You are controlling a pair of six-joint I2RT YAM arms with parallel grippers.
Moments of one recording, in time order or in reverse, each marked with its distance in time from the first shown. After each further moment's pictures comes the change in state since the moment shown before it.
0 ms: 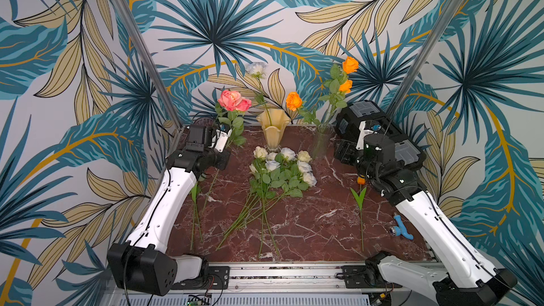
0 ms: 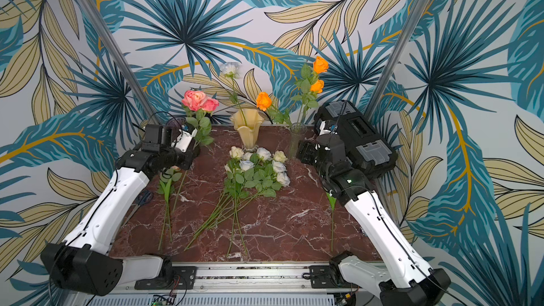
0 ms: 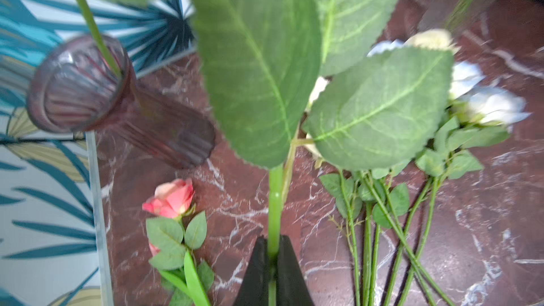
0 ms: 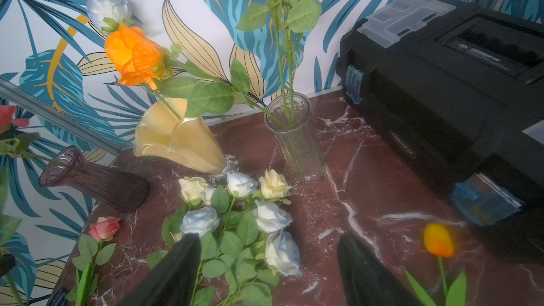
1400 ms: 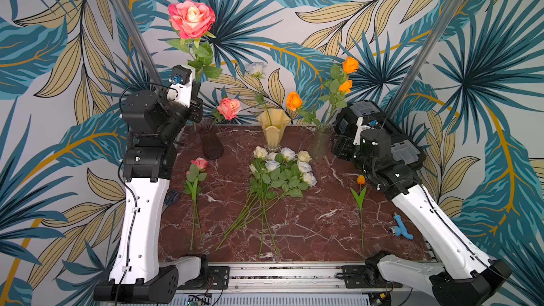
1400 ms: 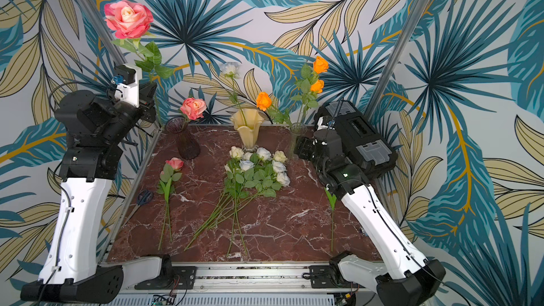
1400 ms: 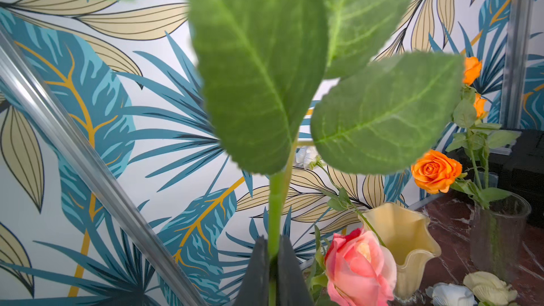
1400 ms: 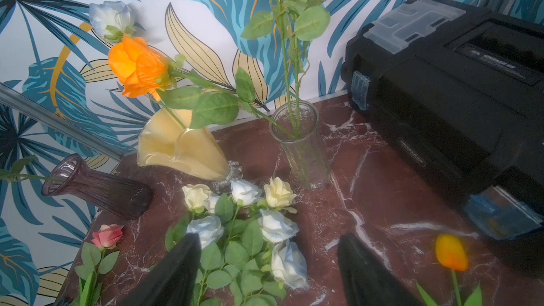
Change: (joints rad) left arm 0.174 -0.034 0.344 0.452 0.103 0.034; right arm 0.000 0.051 0.041 0.022 0.000 0.007
